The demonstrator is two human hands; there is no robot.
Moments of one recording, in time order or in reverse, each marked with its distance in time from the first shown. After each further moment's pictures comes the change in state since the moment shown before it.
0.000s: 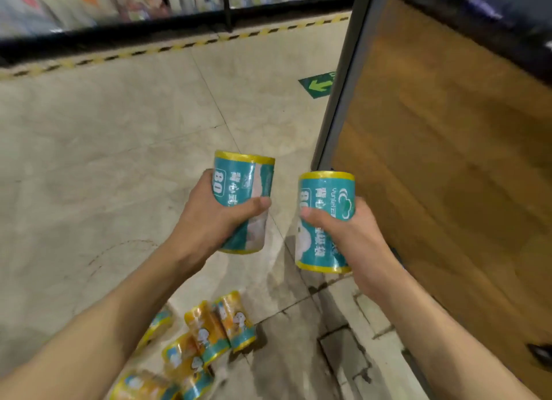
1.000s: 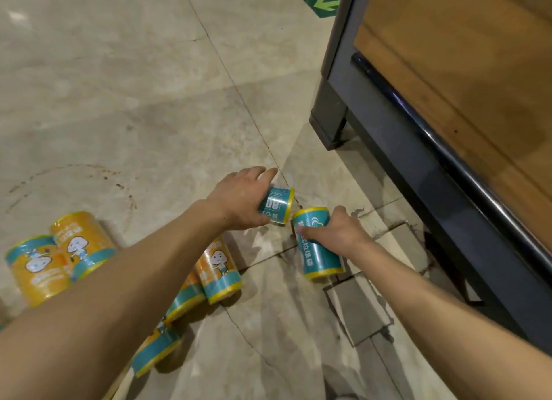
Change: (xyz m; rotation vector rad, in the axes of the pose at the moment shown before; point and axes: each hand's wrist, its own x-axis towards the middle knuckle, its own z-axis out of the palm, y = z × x) left_hand 0.062 -0.264 0.091 1.231 -0.456 0.452; right_hand 0.092 0.266 -0.008 -0.888 -0.064 0.312
